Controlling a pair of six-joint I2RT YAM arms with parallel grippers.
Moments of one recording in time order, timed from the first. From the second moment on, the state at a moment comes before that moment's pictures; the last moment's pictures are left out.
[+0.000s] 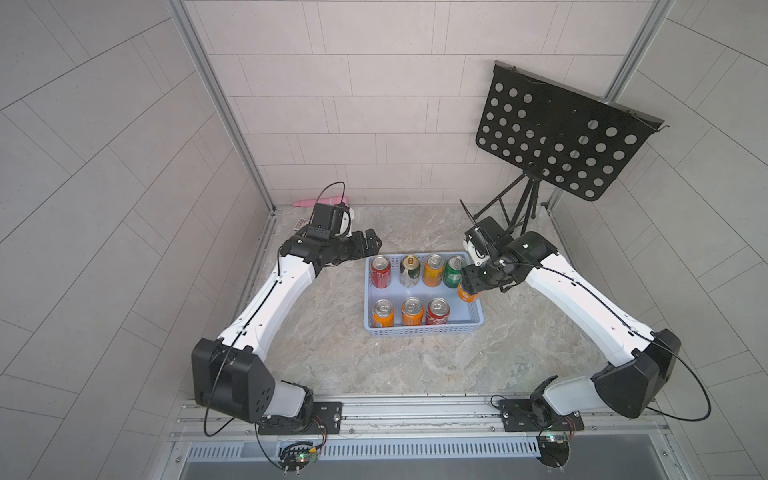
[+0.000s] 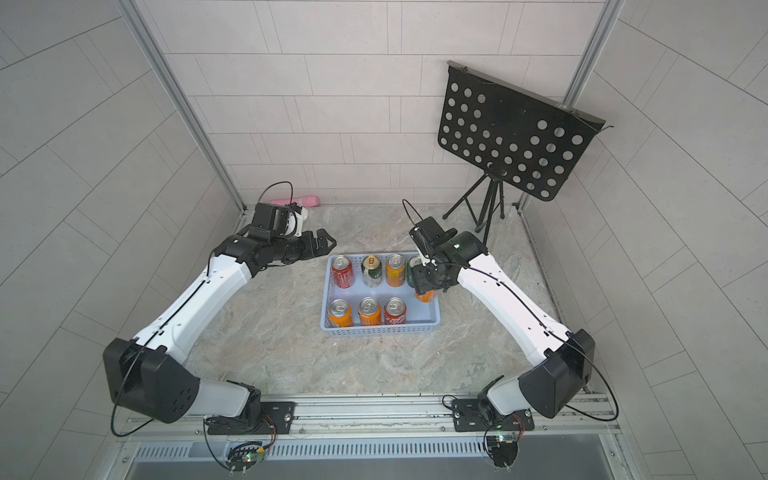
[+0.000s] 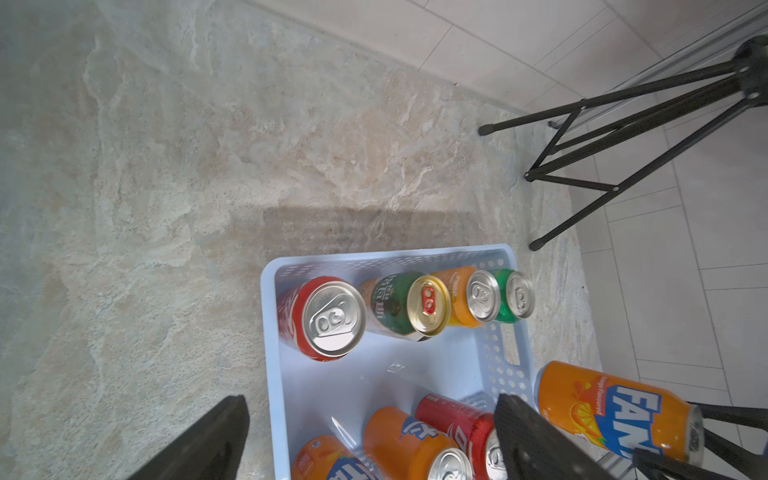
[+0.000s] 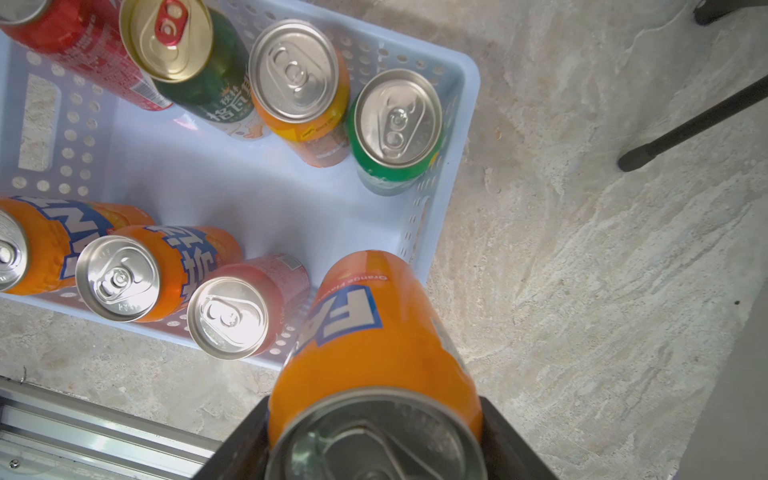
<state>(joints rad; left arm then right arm) -0.29 1.42 1.35 -0.69 0.30 -0.46 0.52 1.43 1.50 -1.27 0.11 0.25</state>
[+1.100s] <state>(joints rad) -0.36 1.47 1.41 -0.70 0.22 -0.37 0.30 1.38 1.35 -1.28 0.14 0.18</state>
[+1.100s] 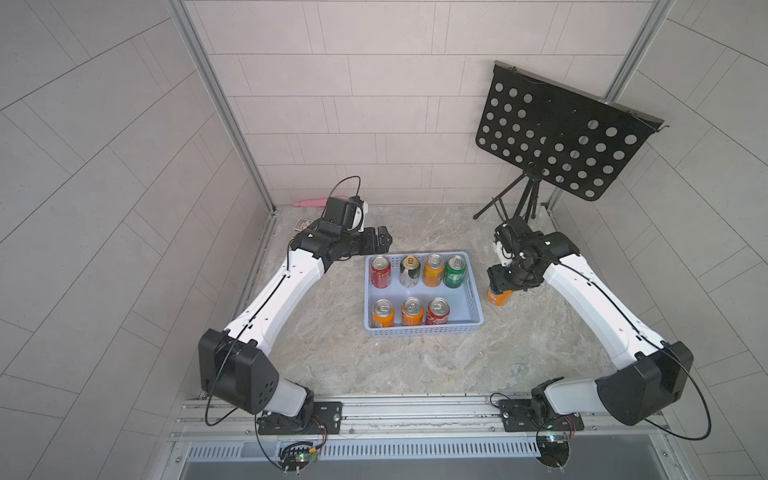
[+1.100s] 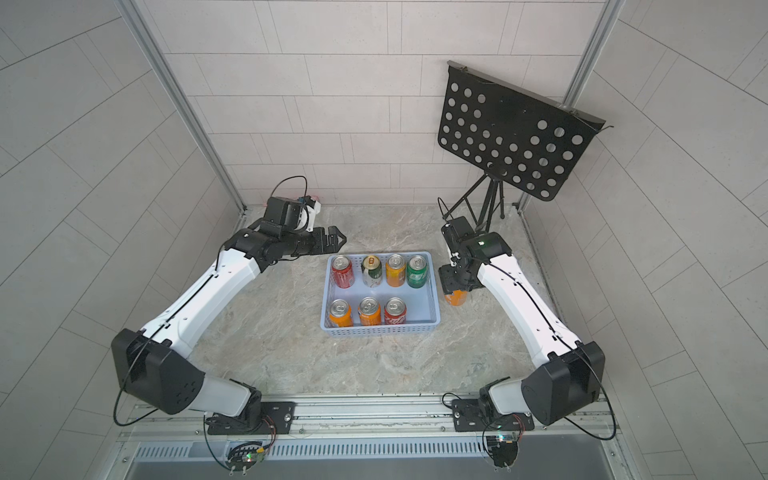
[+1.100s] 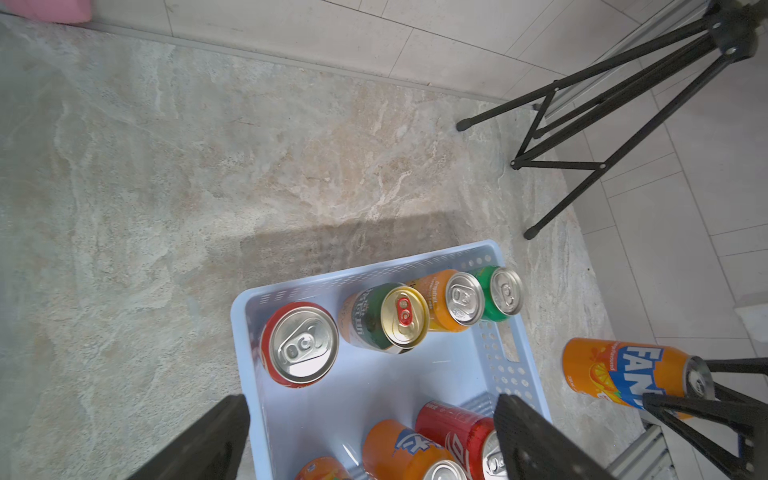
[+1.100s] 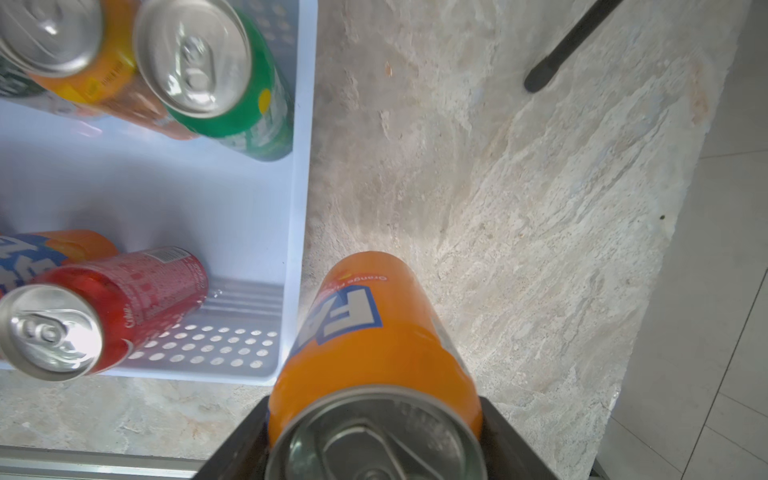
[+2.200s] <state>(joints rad) -0.35 1.40 1.35 -0.72 0.08 -0.34 0.30 1.26 0.94 -0.96 0.12 0.32</state>
